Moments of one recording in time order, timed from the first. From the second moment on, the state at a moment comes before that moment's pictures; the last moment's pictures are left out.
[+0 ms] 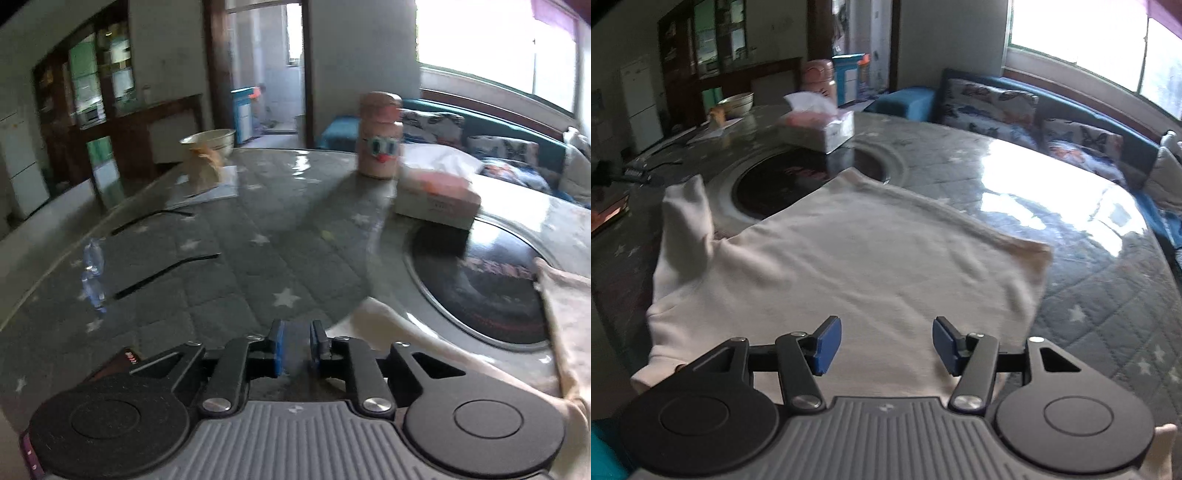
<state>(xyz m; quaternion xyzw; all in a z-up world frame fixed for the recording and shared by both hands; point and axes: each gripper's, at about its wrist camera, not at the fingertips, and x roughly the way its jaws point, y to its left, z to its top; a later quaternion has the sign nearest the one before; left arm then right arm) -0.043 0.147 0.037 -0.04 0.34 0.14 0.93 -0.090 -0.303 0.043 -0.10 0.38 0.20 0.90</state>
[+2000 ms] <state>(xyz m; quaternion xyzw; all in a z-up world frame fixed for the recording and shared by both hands) 0.002 0.133 0.012 -0.03 0.35 0.03 0.94 -0.033 -0.138 0.045 -0.07 0.38 0.42 0.82</state>
